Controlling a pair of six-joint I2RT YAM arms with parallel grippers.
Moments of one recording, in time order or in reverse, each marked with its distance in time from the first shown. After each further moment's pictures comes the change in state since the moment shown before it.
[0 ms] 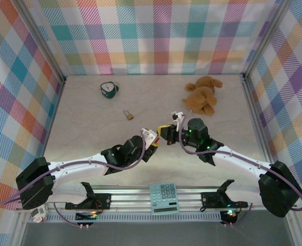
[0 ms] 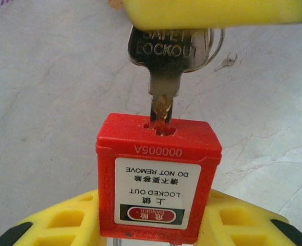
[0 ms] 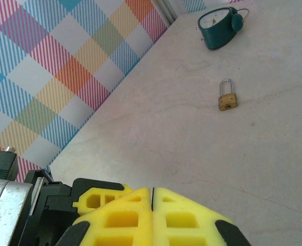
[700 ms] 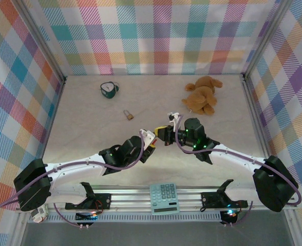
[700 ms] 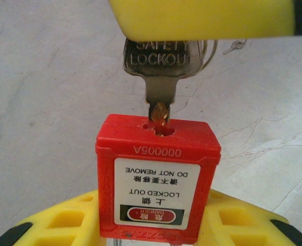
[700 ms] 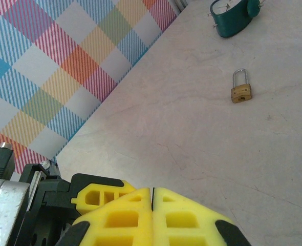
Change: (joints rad) left arm 0.005 -0.030 -0.002 -0.068 -0.005 0.002; right arm 0.015 0.062 0.011 0.040 -0.037 0.004
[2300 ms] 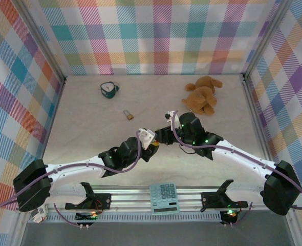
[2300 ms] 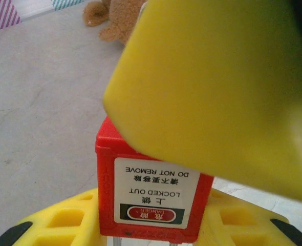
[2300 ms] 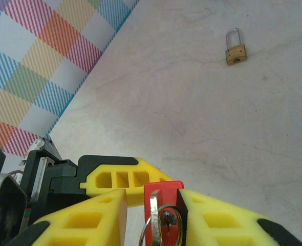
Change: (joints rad) left arm -0.020 -0.006 -0.058 0.222 0.040 -0.025; right arm 0.051 -0.058 0.203 -0.454 0.059 -0.002
